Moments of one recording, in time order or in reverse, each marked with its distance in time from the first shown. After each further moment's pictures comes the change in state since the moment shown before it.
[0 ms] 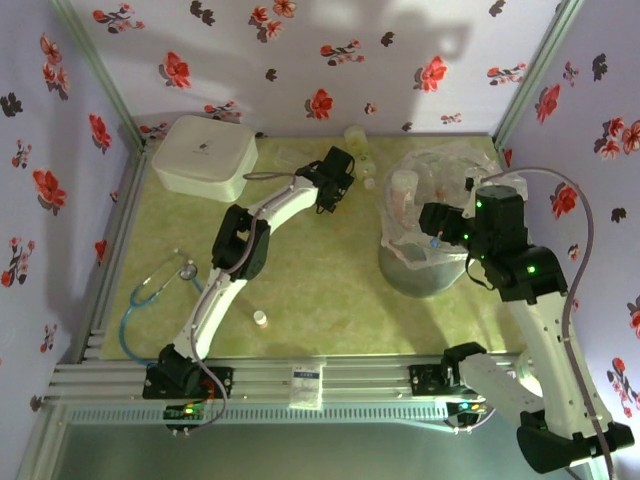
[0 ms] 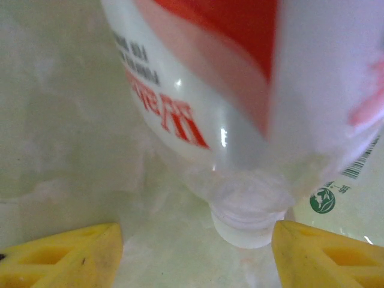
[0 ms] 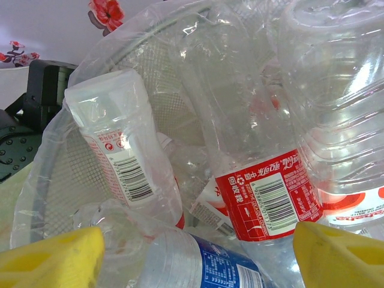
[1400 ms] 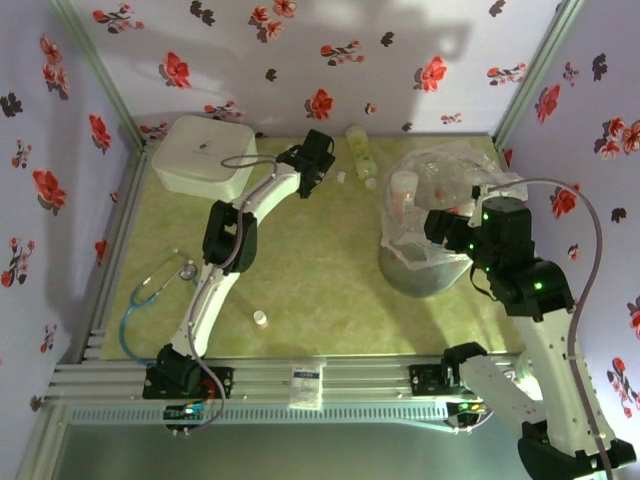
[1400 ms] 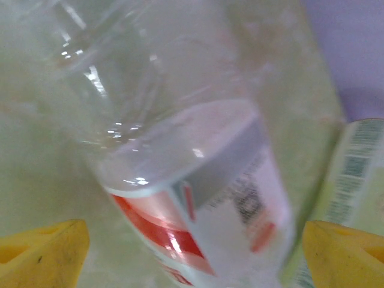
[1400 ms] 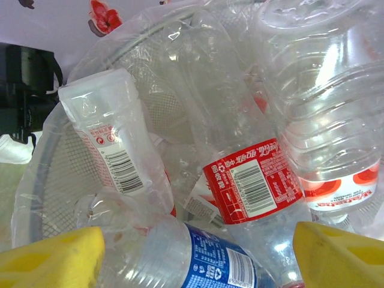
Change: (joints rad) left arm 0.098 0.009 0.110 -0.089 -0.096 0.125; right arm 0.000 -0.078 -0.032 -0.015 0.024 -0.005
